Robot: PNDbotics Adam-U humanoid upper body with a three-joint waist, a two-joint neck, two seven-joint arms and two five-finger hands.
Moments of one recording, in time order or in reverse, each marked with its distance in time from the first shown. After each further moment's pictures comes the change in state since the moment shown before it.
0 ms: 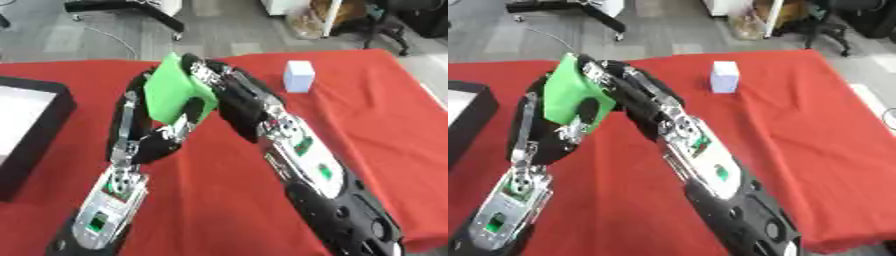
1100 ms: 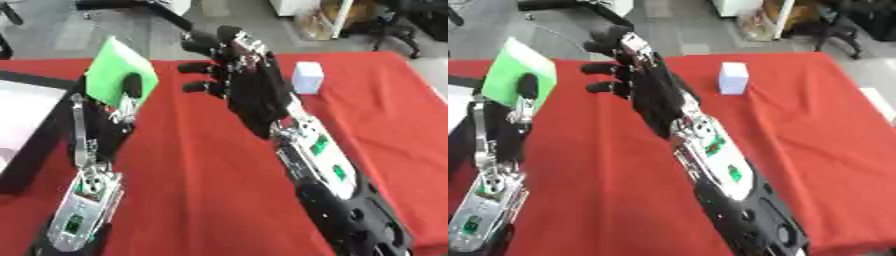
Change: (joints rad) left arm 0.097 0.091 0.213 -0.067 0.004 0.061 0.178; right arm 0.062 -0.014 -0.092 -0.051 -0.020 -0.147 0.055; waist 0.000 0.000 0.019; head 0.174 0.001
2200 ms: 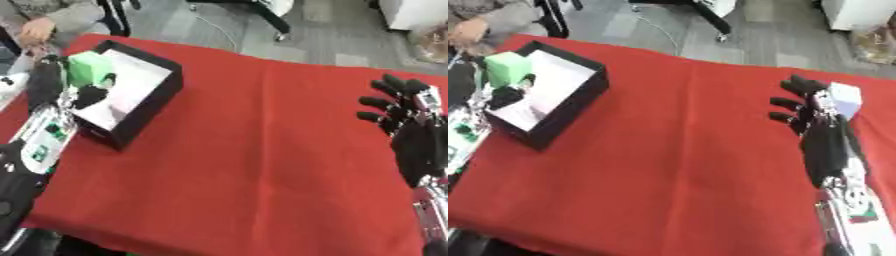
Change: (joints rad) left arm -0.007 0.483 0.213 0.357 -0.572 0.732 -0.254; right arm 0.126 -0.026 -0.110 0.108 0.199 -0.127 -0.072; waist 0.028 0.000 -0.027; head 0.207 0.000
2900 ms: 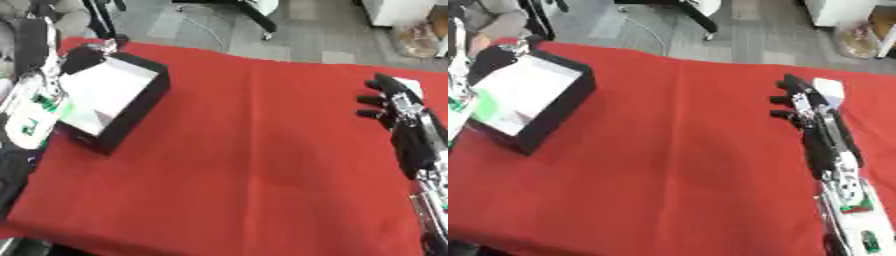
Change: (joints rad) left arm -0.009 -0.070 -0.003 -0.351 0.189 -0.232 0.127; right arm -0.073 -0.117 -0.043 0.093 0.256 -0.024 0.032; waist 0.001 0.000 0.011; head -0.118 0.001
